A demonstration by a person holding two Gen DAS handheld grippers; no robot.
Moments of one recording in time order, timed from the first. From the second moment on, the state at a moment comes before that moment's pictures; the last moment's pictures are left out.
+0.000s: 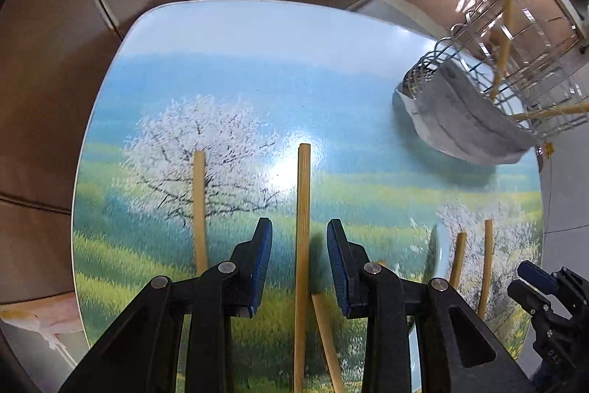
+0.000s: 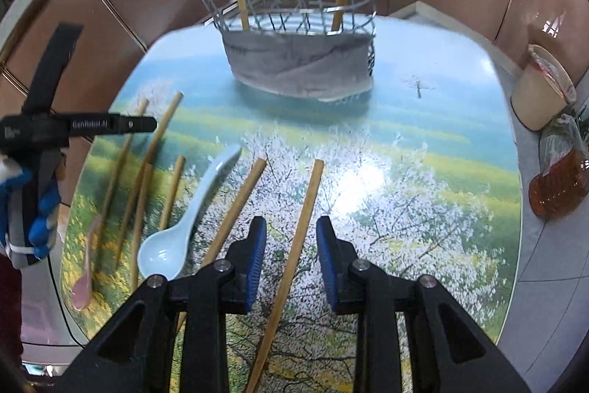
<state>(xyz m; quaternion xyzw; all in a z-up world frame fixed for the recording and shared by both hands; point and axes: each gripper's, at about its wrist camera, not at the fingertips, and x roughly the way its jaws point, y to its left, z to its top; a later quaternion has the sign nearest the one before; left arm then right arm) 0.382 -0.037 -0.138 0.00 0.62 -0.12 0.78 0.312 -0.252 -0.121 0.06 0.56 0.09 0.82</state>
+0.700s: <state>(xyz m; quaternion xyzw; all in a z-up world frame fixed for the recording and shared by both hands) 0.422 -0.053 -0.161 0.03 0.65 -0.13 0.75 0.366 -0.232 -0.160 -0.01 0.62 0.08 0.78</state>
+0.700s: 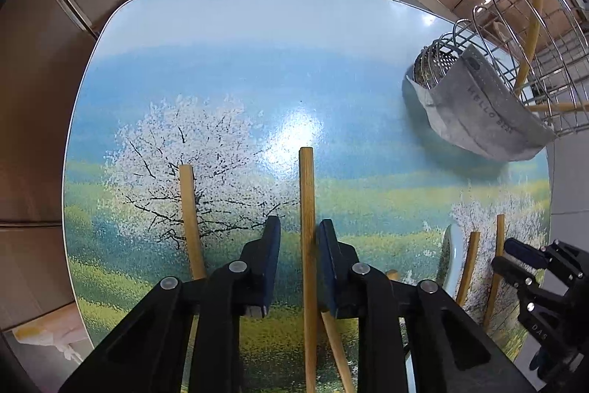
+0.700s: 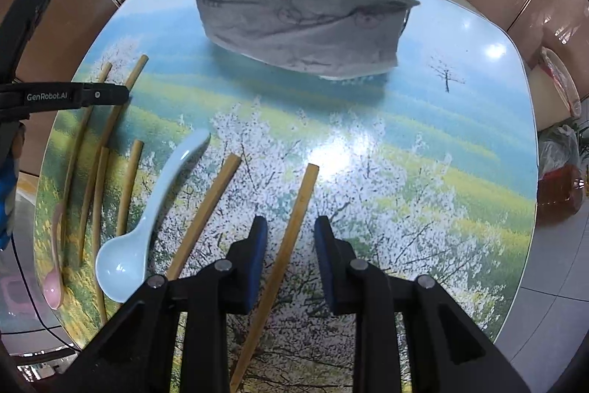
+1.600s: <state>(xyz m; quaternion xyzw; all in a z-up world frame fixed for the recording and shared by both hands) 0.393 -0.040 -0.160 0.02 0.63 -0.13 0.77 0.343 -0.201 -0.163 -0.03 0.58 0.08 0.81</state>
